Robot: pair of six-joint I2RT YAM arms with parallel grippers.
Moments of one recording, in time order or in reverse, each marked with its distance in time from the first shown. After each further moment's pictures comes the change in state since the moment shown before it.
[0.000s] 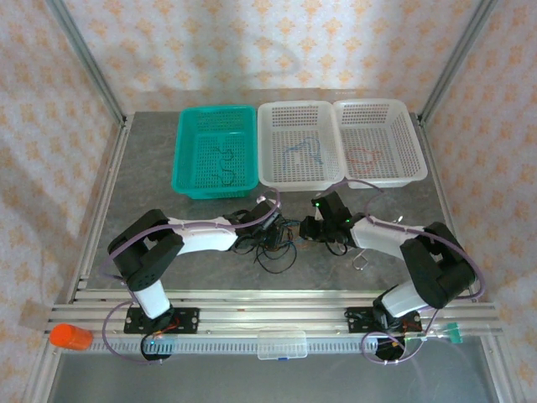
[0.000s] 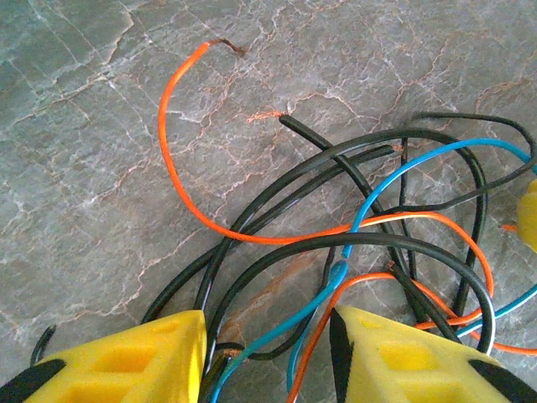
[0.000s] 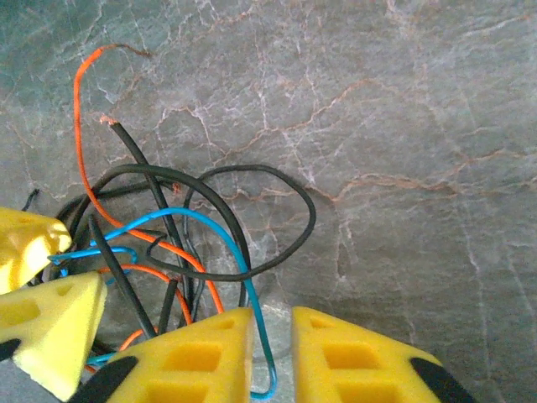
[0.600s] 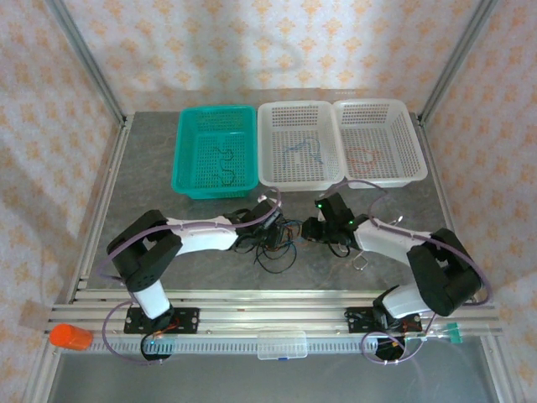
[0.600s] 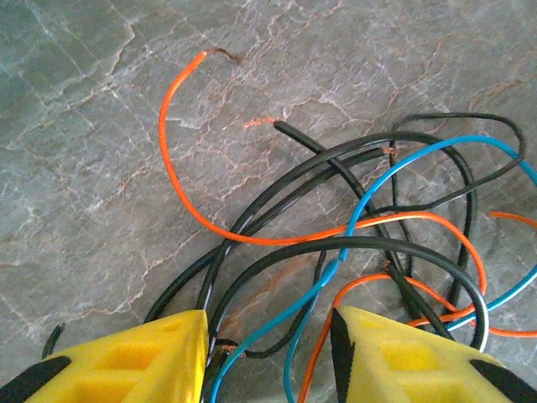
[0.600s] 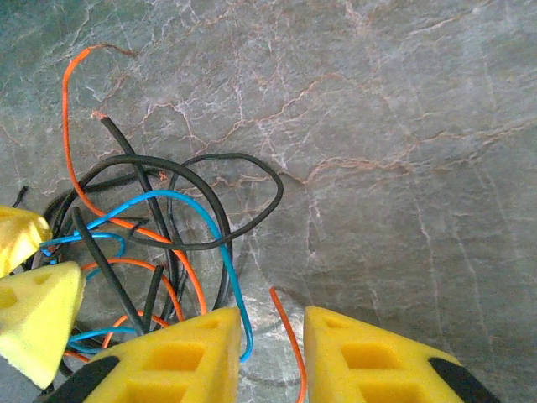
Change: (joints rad) left arm -0.005 -0.004 0.017 -0.032 -0.012 0.011; right arm 0.000 -0.049 -0.017 -0.042 0.035 -0.001
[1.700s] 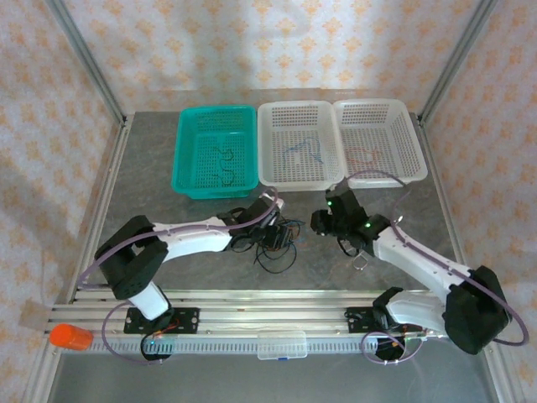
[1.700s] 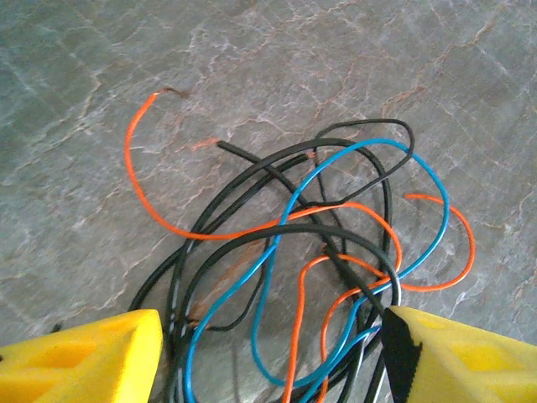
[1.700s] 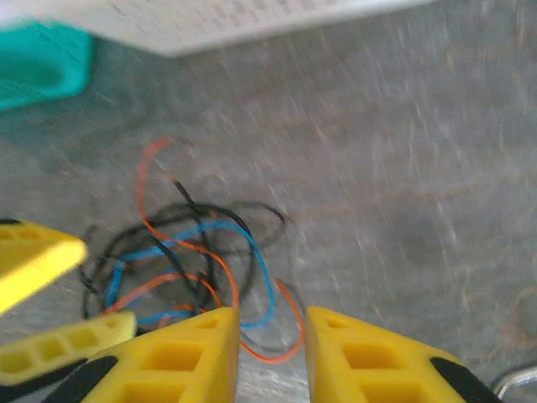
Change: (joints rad) left arm -0.012 -0.077 0.003 -0.015 0.044 0.085; right arm 0.031 -0.267 0.040 -0.220 0.180 -0.001
